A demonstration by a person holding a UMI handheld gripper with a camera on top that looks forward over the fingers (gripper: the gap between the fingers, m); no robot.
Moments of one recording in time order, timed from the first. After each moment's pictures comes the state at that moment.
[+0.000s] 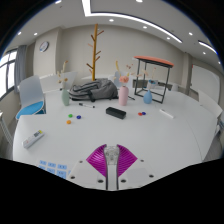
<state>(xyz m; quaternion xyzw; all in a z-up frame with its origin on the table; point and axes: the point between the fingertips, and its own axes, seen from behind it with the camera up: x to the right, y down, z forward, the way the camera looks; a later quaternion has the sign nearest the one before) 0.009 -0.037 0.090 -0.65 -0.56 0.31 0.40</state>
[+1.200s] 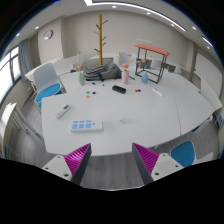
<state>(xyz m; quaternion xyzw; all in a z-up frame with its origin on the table) 0.297 -0.089 0.219 -0.69 -0.61 0.25 0.28</state>
